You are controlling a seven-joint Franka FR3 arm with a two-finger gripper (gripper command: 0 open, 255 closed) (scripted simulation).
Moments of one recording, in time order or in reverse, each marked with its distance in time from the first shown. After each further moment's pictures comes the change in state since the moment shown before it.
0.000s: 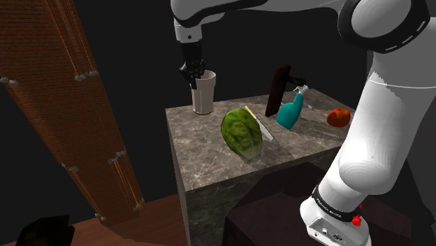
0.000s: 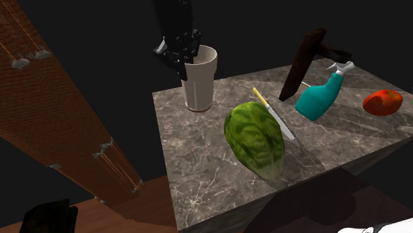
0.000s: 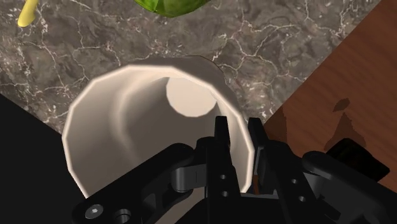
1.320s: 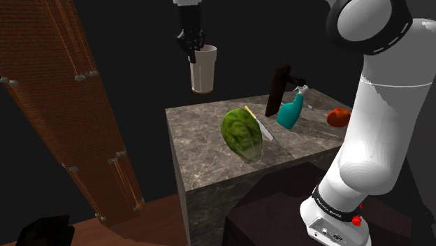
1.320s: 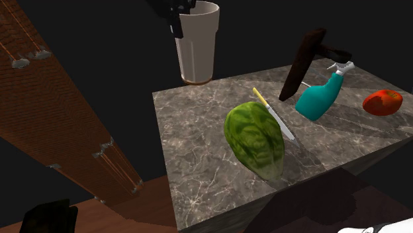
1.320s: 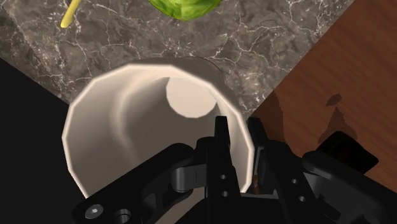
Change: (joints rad) arm 0.012 0.064 0.003 0.352 -0.010 -0.289 -0.011
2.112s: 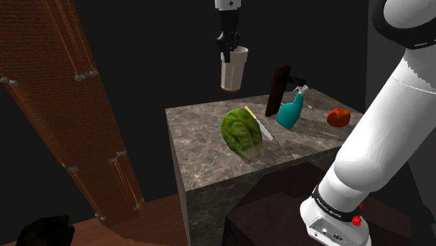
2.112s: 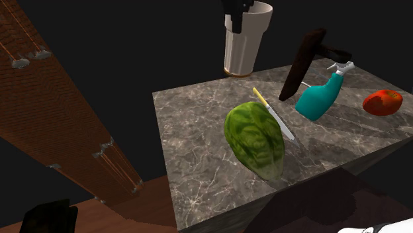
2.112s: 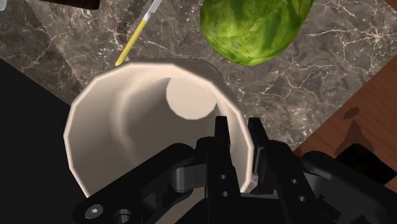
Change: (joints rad) arm -0.139 -0.252 -0.105 -0.347 0.021 0.112 -0.231
